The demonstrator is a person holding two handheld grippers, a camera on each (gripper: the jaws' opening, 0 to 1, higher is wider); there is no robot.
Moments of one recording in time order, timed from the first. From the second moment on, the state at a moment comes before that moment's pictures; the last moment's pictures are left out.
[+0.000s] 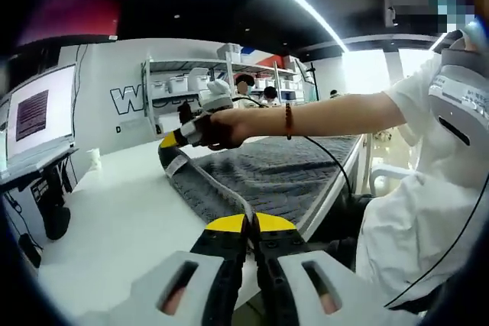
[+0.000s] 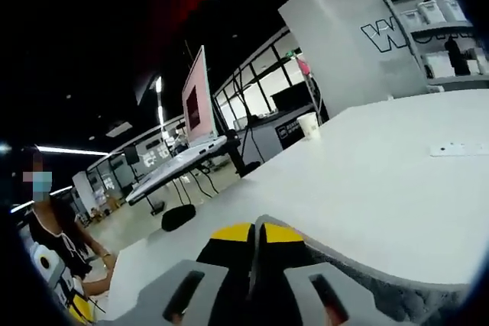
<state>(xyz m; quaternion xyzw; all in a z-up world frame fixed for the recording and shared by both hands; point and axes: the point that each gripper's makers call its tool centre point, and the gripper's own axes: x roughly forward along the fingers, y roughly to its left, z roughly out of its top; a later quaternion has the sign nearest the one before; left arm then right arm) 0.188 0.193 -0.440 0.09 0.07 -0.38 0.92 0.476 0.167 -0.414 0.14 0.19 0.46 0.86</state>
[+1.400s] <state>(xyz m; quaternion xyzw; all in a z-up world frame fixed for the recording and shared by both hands) 0.188 0.216 -0.450 0.06 0.10 -0.36 0.93 0.446 0.189 -0.433 0.14 0.23 0.51 0.82</state>
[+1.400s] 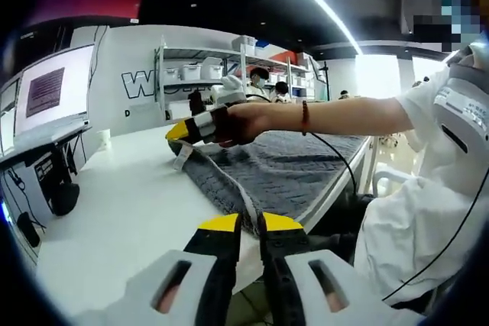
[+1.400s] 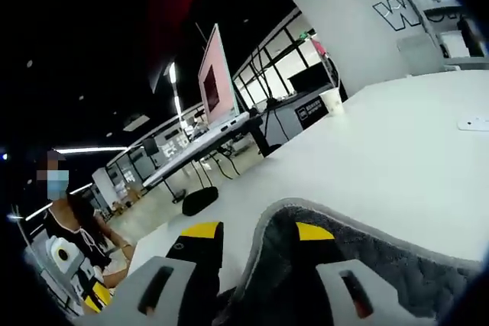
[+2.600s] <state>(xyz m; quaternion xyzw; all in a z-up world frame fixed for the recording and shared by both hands) 0.187 0.228 -0.460 0.08 0.13 -0.35 0.93 0.430 0.207 -0.425 0.24 0.28 0.54 0.76</state>
